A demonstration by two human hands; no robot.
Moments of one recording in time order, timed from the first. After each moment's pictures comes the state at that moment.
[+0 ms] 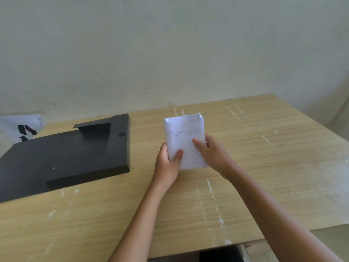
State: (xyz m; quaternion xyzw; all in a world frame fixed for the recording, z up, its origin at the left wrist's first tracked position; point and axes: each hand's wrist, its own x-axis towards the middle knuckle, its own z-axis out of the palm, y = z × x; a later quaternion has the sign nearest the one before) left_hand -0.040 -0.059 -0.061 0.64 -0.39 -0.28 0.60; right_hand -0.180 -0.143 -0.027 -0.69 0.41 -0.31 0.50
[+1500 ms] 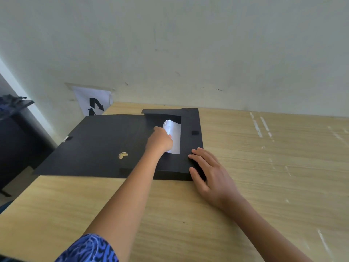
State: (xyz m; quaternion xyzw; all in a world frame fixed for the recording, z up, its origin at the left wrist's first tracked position) left_hand 0.245 -0.046 -0.045 0.92 -0.25 -0.17 0.24; right_hand 0.020 -0.071 -0.080 -0.92 0.19 -0.24 0.22
